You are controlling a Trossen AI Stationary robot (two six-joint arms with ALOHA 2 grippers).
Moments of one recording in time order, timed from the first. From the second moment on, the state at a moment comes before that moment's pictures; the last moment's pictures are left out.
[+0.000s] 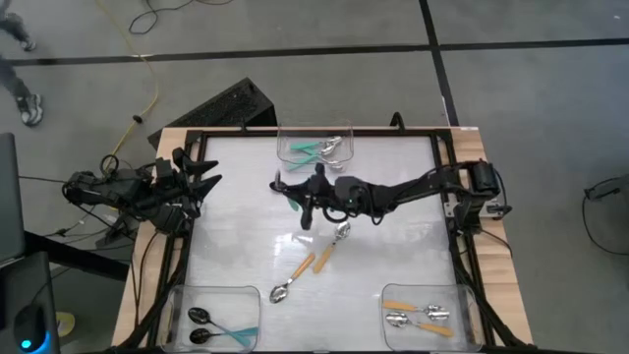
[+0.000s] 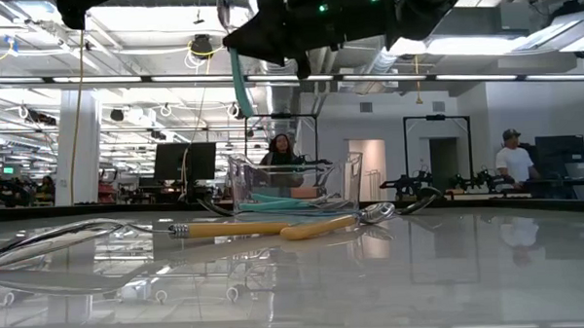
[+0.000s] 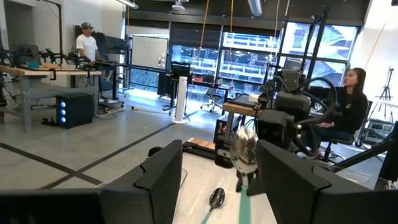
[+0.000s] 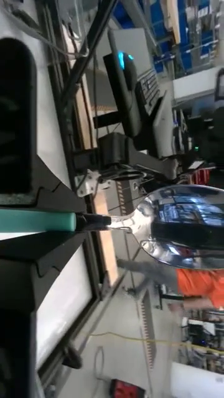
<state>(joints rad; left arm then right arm) -0.28 0.25 0.55 -0.17 -0.67 -0.07 0.00 1.82 1.12 0.69 0.23 0.09</state>
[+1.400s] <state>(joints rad) -0.28 0.25 0.55 -0.17 -0.73 -0.07 -0.36 1.82 1.17 0.49 0.13 0.03</state>
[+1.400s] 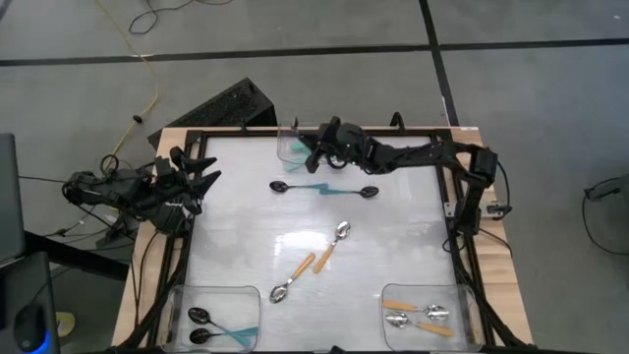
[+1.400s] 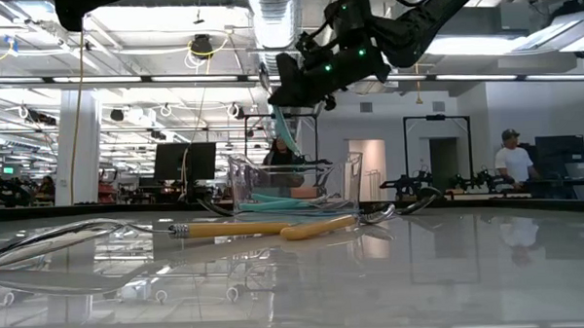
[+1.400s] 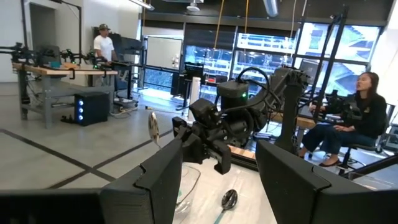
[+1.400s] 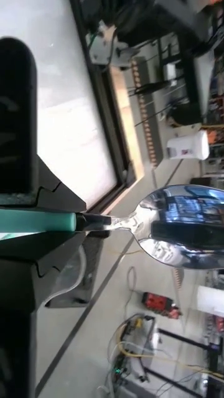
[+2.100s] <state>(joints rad) -0.28 0.25 0.55 -0.17 -0.75 -0.07 -0.38 1.82 1.24 0.34 0.16 0.02</state>
